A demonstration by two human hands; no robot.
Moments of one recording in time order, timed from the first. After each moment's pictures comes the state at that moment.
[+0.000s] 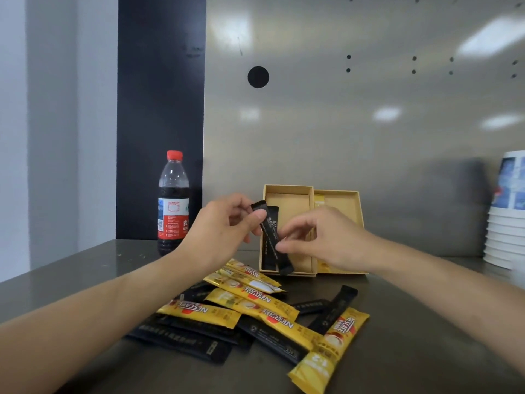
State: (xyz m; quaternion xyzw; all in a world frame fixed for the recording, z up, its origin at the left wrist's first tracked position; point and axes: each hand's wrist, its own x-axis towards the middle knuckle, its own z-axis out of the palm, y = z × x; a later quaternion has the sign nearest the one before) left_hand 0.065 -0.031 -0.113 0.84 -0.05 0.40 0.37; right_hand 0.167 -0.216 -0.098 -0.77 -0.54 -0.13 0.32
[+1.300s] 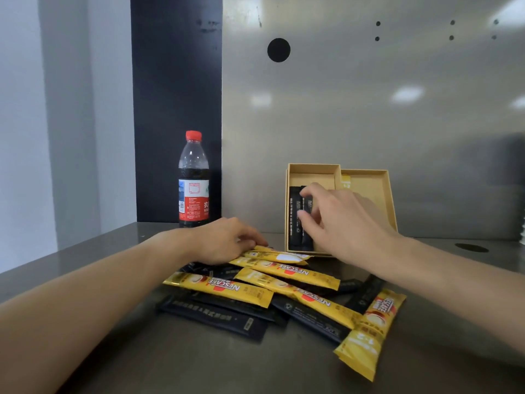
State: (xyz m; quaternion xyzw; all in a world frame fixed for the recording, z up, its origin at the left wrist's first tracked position) left_hand 0.077 0.036 -0.128 0.99 -0.02 0.09 0.10; right_hand 0.154 -0.188 -0.120 -0.79 -0.43 -0.40 0.15
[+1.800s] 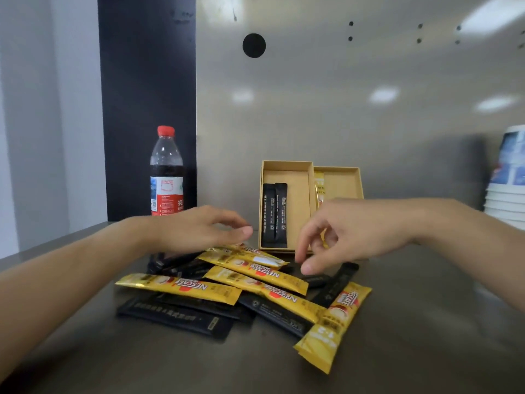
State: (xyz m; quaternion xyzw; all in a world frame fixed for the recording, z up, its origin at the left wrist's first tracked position) left_hand 0.057 0.012 -0.110 0.98 -0.03 0.07 0.19; right_hand 0.146 -0.243 -0.080 -0.82 -0.56 0.02 0.07
